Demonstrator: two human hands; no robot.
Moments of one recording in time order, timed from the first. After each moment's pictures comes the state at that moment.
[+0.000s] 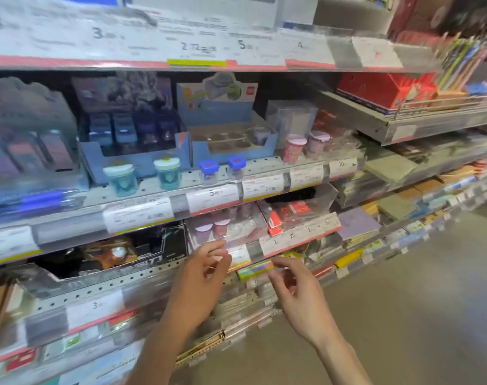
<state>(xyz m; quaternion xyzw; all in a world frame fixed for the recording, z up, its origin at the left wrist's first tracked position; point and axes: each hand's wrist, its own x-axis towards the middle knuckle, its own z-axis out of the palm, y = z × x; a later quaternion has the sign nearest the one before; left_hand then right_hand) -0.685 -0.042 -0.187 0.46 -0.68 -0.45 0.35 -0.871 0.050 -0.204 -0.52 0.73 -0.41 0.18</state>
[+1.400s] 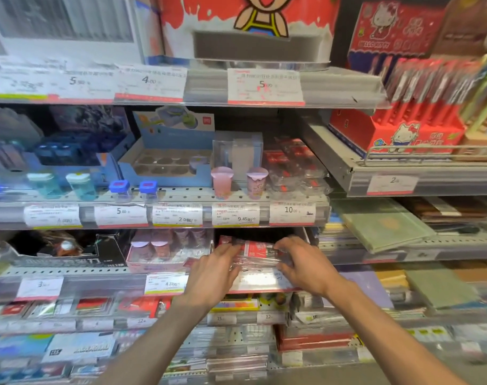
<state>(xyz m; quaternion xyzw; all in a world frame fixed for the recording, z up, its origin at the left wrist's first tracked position) -0.904 -0.078 -0.191 0.59 -0.79 -0.05 0.16 -1.136 -0.091 -0.171 -0.80 0.59 -0.10 0.10</state>
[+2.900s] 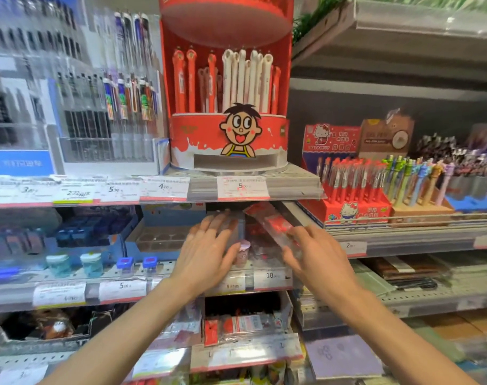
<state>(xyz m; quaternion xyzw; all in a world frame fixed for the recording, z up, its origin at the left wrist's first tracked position) -0.902 -0.108 -0.019 0.49 -0.80 0.20 0.27 -1.136 -0.050 -0.003 -0.72 0.62 -0.27 -0.18</state>
